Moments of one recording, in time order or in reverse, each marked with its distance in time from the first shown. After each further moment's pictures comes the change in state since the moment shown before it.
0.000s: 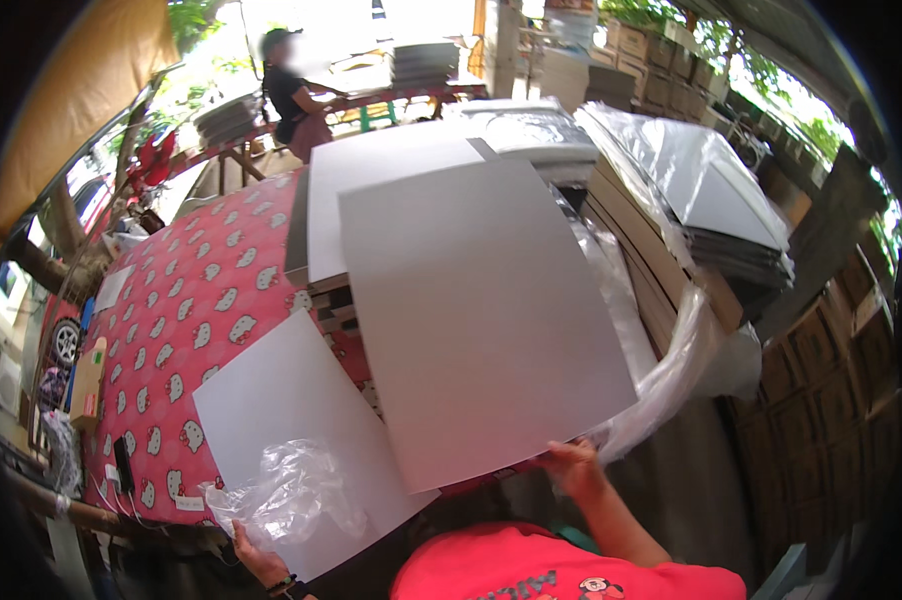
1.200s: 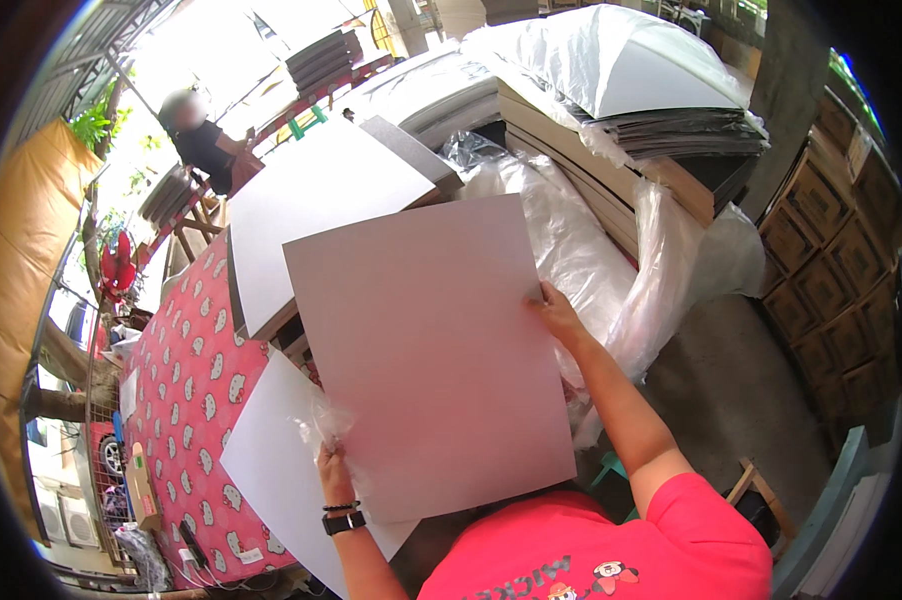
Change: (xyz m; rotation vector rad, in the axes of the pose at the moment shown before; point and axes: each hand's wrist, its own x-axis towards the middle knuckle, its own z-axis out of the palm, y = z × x) left_hand -0.023 -0.020 0.220 0.372 -0.797 -0.116; right_hand 0.140 -0.079 -0.082 -0.815 0.245 -0.241
